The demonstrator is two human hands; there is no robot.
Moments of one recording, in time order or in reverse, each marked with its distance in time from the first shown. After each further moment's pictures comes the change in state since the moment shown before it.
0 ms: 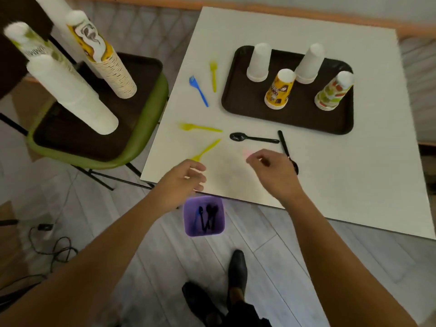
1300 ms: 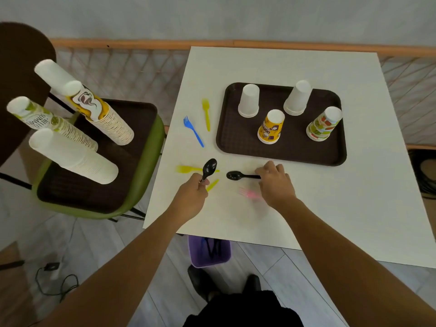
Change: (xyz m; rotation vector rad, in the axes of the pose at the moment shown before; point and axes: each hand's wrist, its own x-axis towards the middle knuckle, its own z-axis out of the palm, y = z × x) left_hand 0.092 0.053 0.000 0.305 0.086 0.020; right_hand 0.124 0.045 -0.001 -0.813 0.003 -0.230
